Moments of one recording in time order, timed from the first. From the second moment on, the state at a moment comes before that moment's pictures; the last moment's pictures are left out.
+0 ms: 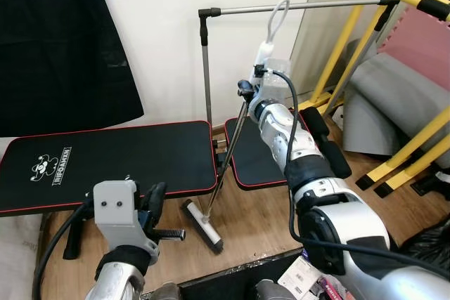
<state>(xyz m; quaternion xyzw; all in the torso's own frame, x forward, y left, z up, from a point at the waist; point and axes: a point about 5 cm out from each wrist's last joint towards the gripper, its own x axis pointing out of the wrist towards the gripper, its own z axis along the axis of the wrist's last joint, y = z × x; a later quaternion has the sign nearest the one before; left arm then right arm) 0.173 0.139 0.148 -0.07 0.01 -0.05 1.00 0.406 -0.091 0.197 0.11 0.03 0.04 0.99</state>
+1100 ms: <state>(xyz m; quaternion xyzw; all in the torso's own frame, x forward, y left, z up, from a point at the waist) 0.175 0.139 0.153 -0.07 0.01 -0.06 1.00 0.406 -0.122 0.189 0.08 0.03 0.01 1.00</state>
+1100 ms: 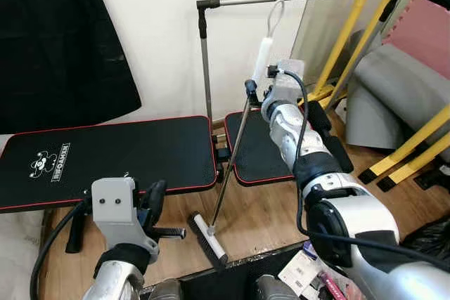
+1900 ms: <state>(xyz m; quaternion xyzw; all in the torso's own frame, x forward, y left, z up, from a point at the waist) 0.193 0.147 0.143 -0.06 0.02 -0.04 1.00 0.315 -0.143 0.138 0.03 0.03 0.17 0.98</state>
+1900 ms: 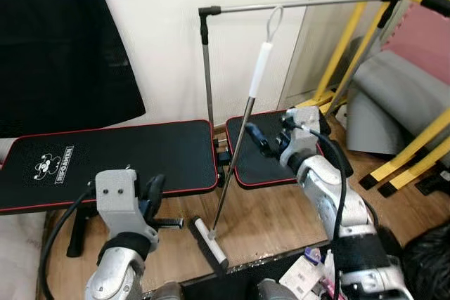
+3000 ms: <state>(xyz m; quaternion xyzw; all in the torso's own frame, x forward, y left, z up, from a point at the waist) 0.217 0.154 0.109 0.00 0.02 -0.05 1.00 0.281 -0.155 0.114 -0.04 0.04 0.19 0.98</state>
